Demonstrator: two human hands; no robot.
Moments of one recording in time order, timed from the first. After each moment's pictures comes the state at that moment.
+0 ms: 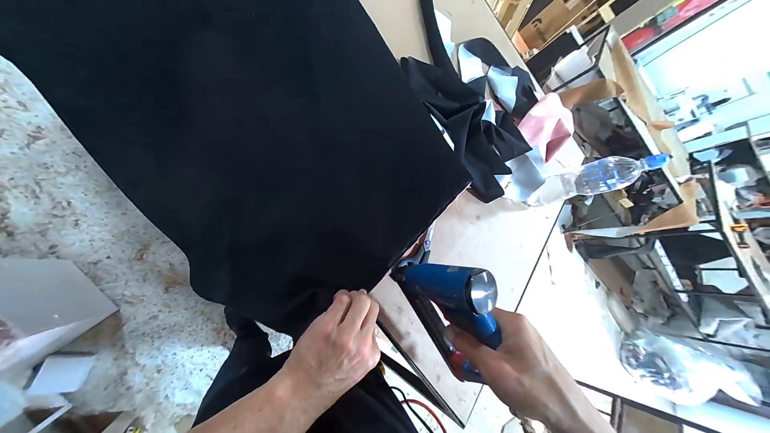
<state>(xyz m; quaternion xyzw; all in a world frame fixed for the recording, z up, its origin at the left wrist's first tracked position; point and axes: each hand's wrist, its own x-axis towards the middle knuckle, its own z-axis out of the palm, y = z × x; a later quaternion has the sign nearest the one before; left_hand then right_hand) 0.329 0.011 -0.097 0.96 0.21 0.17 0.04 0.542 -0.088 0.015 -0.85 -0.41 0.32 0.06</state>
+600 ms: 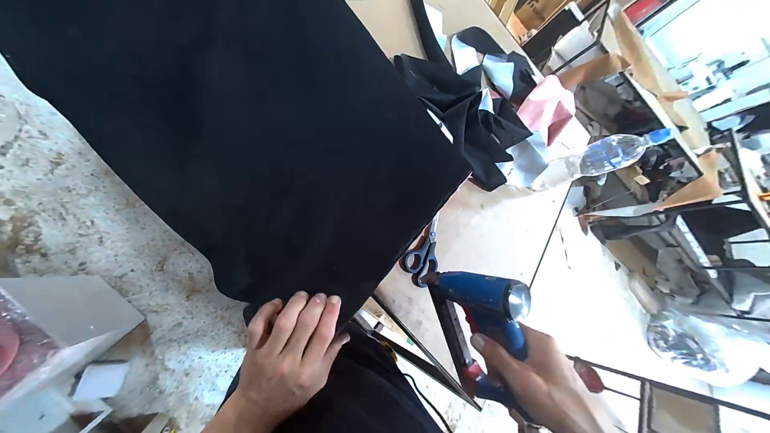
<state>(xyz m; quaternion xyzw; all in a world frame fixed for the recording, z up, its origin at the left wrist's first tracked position) 0.242 0.010 -0.103 0.90 0.33 0.29 0.02 0.518 -0.156 0.031 -0.86 -0.31 0.35 0.22</state>
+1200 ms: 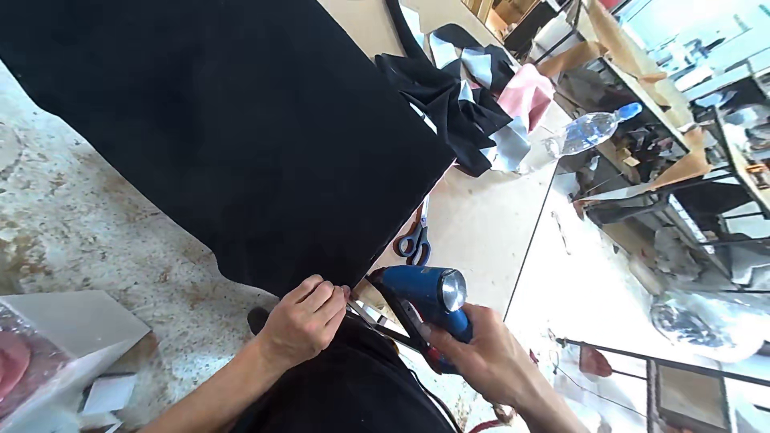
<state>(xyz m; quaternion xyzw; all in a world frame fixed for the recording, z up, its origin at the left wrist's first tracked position) 0.251 0.021 -0.113 0.94 0.13 0.32 0.05 0.487 -0.125 -0.004 -0.83 -0.40 0.35 0.16</state>
